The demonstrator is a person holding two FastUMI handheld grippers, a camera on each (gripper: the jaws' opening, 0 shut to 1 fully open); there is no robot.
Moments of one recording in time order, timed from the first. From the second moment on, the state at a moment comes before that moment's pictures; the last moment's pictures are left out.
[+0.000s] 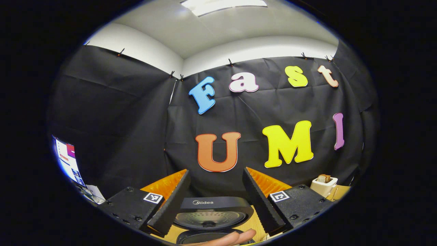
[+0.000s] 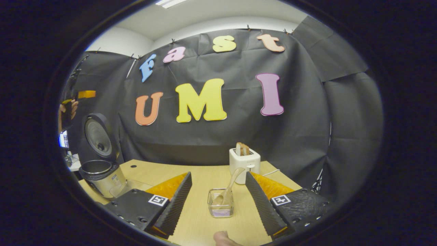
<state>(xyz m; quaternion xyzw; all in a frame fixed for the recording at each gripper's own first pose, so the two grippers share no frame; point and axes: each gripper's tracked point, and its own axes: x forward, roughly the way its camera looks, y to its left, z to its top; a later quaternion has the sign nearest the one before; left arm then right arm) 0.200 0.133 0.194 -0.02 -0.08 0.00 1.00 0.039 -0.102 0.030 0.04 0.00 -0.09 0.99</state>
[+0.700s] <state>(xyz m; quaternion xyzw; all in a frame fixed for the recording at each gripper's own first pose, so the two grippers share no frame) 0.265 0.151 0.130 -0.01 0.02 0.02 1.00 0.003 -0.086 0.018 0.01 -0.01 -0.09 1.00</state>
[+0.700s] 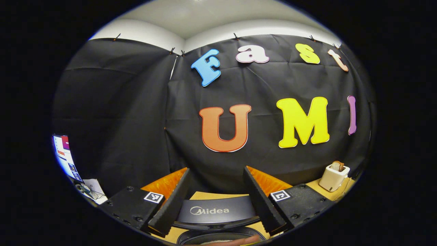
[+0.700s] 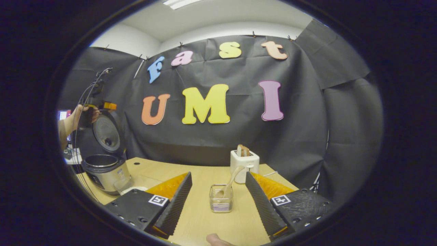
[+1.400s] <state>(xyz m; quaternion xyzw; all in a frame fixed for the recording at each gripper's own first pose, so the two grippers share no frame) 0.178 0.132 0.102 0.03 0.01 0.00 1.00 0.003 -0.085 0.010 0.00 0.00 -0.09 1.00</state>
